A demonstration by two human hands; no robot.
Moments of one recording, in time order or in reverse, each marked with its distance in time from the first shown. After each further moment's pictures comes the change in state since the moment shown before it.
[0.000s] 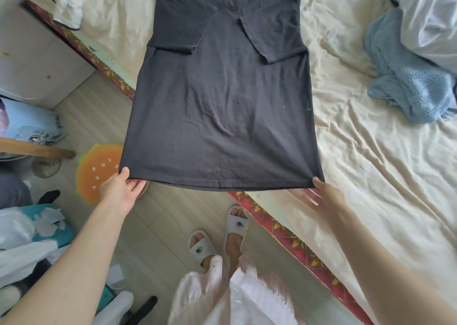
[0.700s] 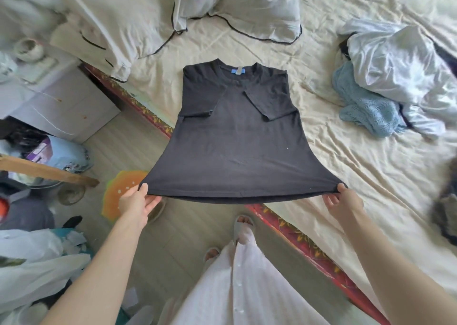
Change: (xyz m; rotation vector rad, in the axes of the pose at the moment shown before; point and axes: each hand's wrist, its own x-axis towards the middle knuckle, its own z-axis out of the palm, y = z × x) left_hand -0.104 0.048 -0.065 0.105 -0.064 0.137; right_hand -0.142 -0.006 -0.032 0.524 0.111 -0.113
